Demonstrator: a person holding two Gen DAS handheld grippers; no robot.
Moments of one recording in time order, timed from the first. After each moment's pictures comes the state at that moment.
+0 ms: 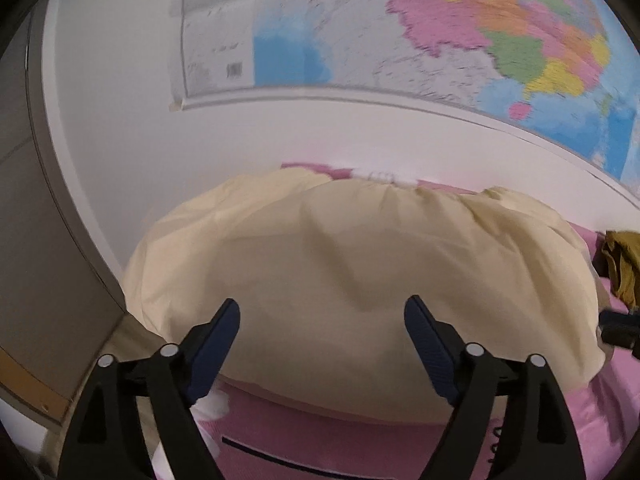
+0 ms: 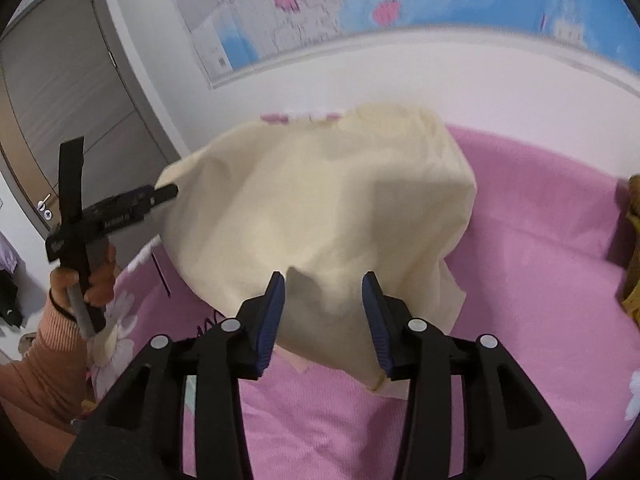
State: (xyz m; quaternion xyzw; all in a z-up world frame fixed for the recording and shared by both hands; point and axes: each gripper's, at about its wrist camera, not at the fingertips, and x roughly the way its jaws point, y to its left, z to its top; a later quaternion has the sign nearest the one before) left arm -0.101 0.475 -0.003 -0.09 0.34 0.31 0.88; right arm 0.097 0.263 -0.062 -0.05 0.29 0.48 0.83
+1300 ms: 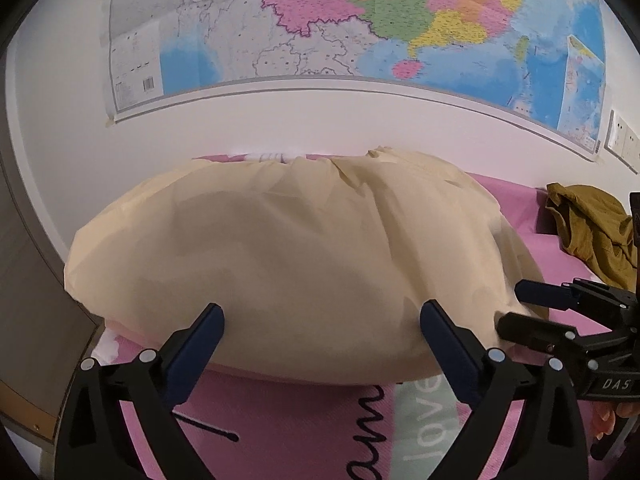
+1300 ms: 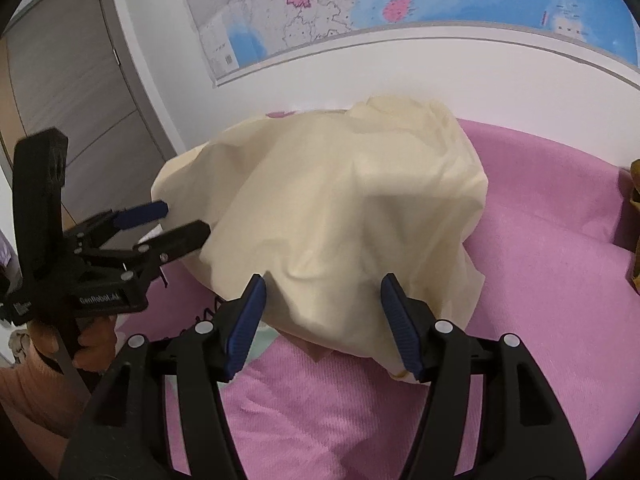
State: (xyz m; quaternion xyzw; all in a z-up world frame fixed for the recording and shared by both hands) left arm -0.083 0.373 -0.020 -0.07 0.36 0.25 0.90; right arm 0.081 0.272 -0.081 -0.05 0.28 0.48 0.83
